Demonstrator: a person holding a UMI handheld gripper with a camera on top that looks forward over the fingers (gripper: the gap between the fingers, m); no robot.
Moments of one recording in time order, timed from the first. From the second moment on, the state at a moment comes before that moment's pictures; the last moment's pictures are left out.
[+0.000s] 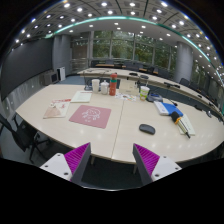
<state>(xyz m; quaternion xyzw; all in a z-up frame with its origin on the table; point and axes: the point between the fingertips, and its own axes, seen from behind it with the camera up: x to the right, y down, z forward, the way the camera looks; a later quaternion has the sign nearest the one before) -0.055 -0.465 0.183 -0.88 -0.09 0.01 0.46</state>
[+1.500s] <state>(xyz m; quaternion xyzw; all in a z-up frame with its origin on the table) 0.149 -0.112 -0.012 -0.89 -0.04 -0.04 0.45</state>
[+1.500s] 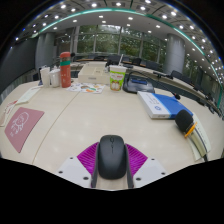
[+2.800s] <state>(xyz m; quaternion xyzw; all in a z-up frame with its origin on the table) -0.251 -0.099 -0.009 -0.91 0.01 0.00 0.41</state>
